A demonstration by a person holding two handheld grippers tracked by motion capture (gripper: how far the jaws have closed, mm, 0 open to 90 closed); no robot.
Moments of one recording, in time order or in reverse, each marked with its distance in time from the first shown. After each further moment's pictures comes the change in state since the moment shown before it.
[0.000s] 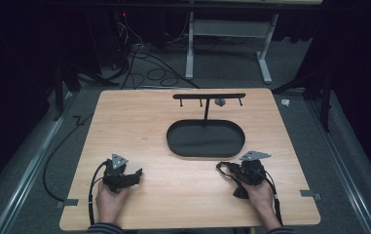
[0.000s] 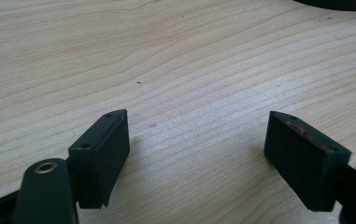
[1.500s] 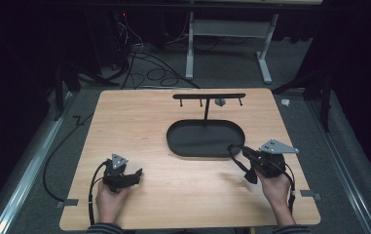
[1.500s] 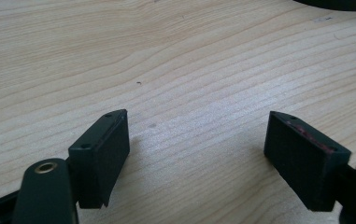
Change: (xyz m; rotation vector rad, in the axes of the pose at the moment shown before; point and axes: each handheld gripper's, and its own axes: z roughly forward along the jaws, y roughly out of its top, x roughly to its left) left arm 0.000 0.000 0.000 0.000 0.000 0.001; right arm -0.007 0.035 -0.074 -0.237 -0.088 -0.047
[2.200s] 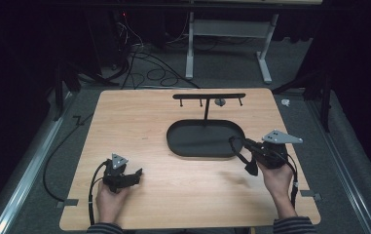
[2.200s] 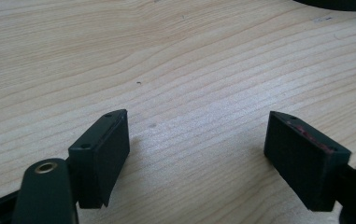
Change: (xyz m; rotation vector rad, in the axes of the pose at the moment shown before) left arm 0.000 0.000 0.000 0.000 0.000 0.000; right arm -0.012 0.022 -0.001 -0.011 0.015 0.029
